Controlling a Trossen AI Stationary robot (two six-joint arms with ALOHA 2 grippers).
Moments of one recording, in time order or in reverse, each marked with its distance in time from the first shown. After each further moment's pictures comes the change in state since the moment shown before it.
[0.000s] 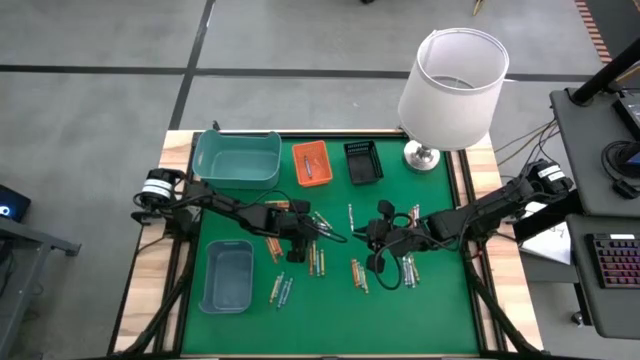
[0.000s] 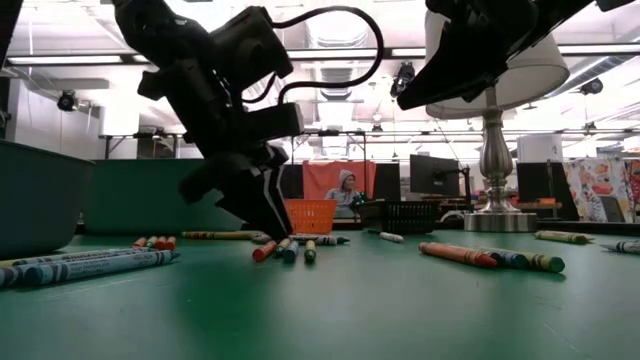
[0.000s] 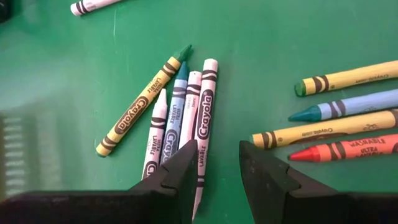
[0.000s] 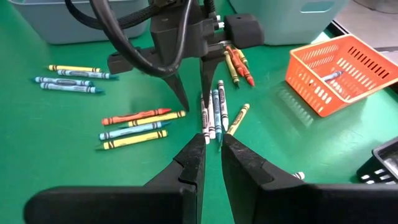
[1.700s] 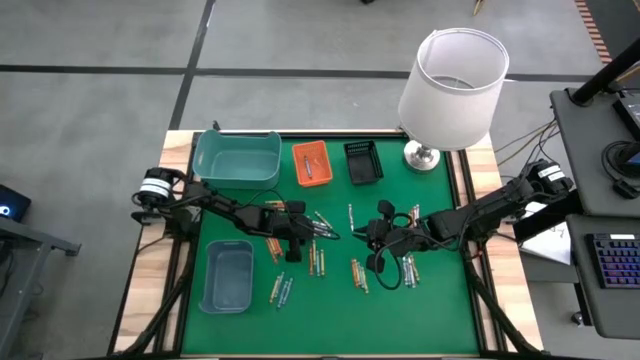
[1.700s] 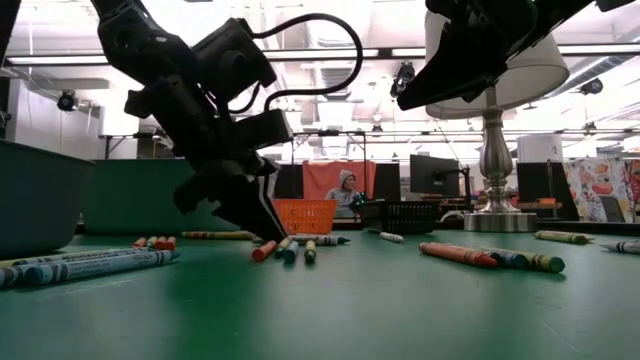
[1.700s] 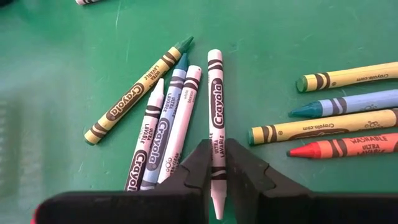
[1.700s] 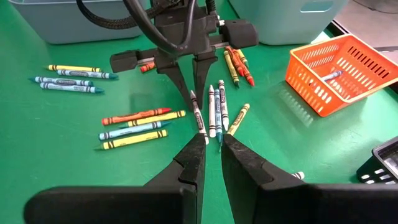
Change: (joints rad) left arm 0.015 -0.003 -0.118 0.159 0.027 -0.059; right arm 0.000 0.000 0.000 0.000 -0.001 0.000
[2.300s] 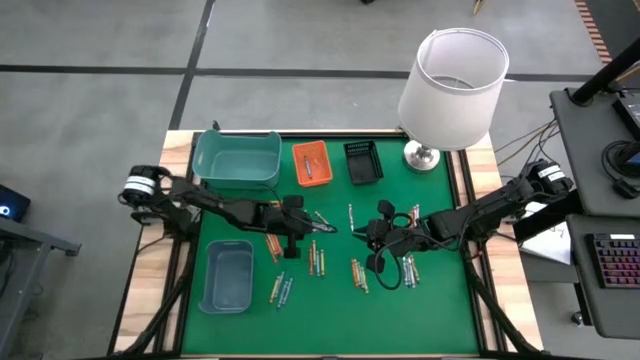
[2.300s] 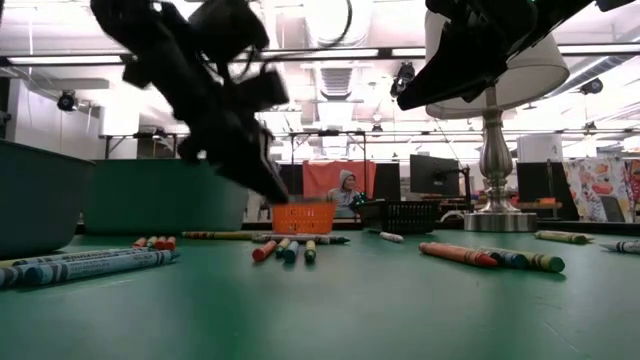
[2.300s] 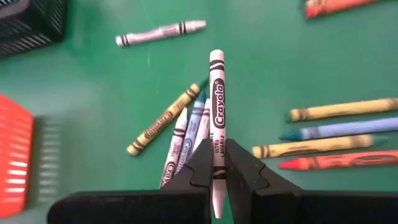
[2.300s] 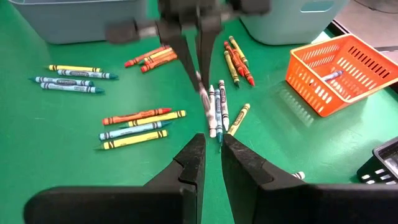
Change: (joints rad) left arm -0.002 -0.161 0.031 -0.100 0.001 -0.004; right arm 0.000 0.000 0.000 0.000 -0.001 0.000
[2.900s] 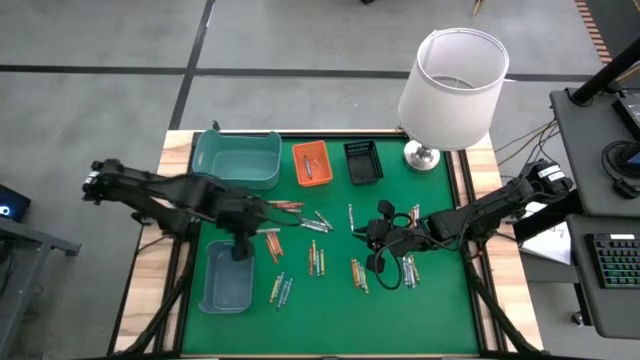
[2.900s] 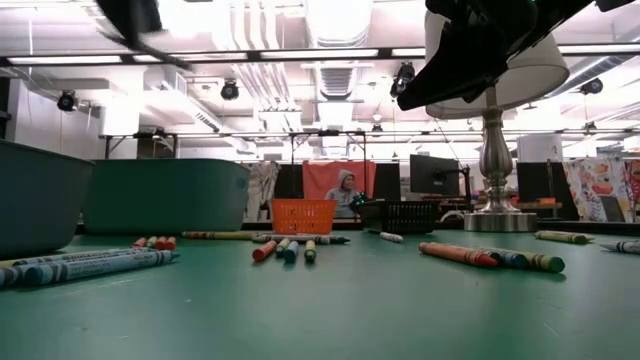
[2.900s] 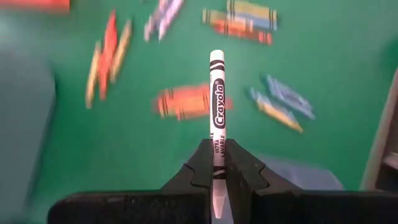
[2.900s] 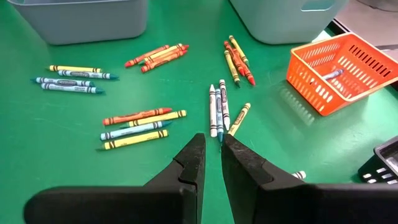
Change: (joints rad) left arm -0.193 -0.336 0.543 -1.306 0.092 -0.613; right arm 0.000 0.000 0.000 0.000 -0.001 0.005
